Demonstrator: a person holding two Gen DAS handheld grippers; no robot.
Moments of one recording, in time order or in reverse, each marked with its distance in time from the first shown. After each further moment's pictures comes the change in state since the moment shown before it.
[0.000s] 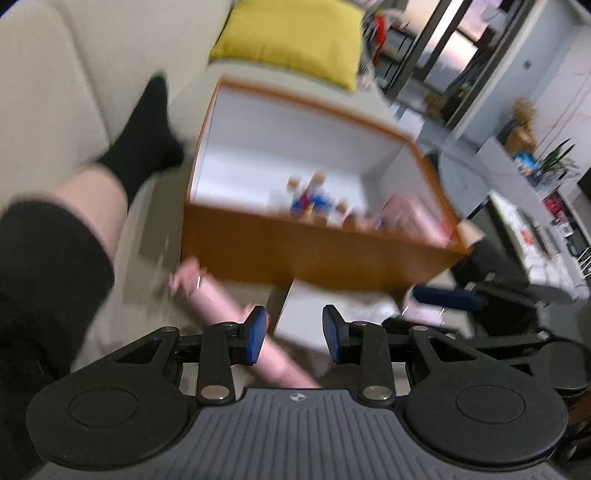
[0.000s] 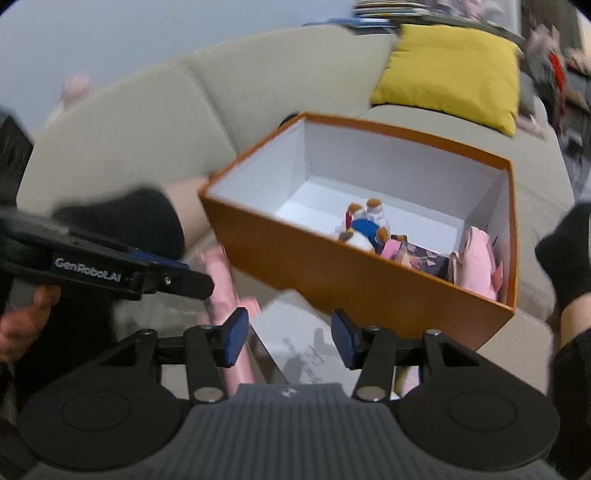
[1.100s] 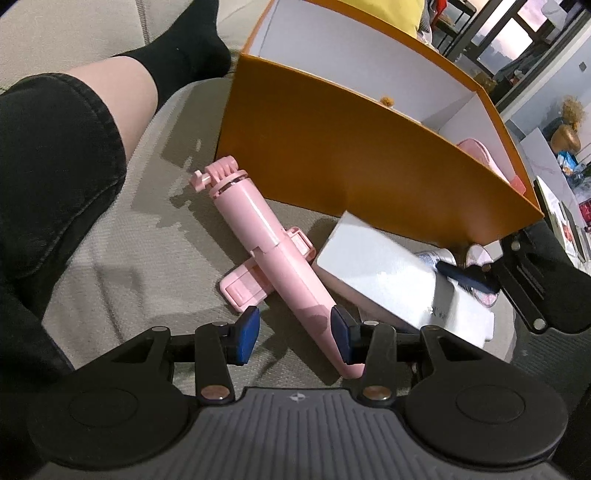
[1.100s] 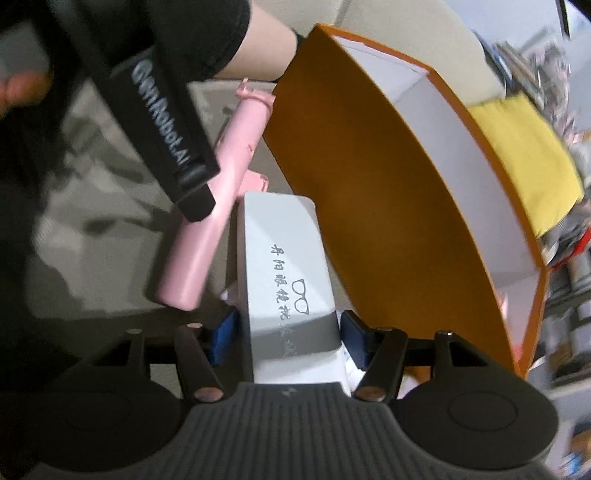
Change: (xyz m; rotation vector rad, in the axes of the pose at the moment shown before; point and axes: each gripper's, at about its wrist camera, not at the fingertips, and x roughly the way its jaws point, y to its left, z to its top) left arm 0.037 0.027 -0.034 -0.137 0.130 0.068; right arm 0.067 0.050 -0.040 -0.616 0.236 -0.213
